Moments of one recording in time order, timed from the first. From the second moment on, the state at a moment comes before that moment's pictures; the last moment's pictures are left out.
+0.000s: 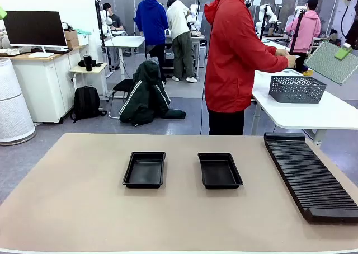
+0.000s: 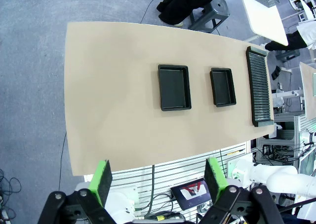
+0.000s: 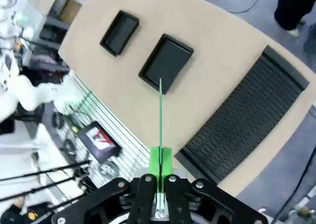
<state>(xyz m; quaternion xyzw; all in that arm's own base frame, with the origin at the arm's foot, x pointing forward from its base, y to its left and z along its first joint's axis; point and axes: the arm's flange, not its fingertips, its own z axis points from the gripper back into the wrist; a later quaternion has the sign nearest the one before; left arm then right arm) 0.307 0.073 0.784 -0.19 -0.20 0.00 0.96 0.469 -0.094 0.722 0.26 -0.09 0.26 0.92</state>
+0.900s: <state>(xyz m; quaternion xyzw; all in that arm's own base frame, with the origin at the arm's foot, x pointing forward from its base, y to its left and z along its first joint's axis) 0.307 0.074 0.784 -0.19 -0.20 0.00 0.96 0.472 -0.098 0.721 0.28 -0.04 0.09 0.95</state>
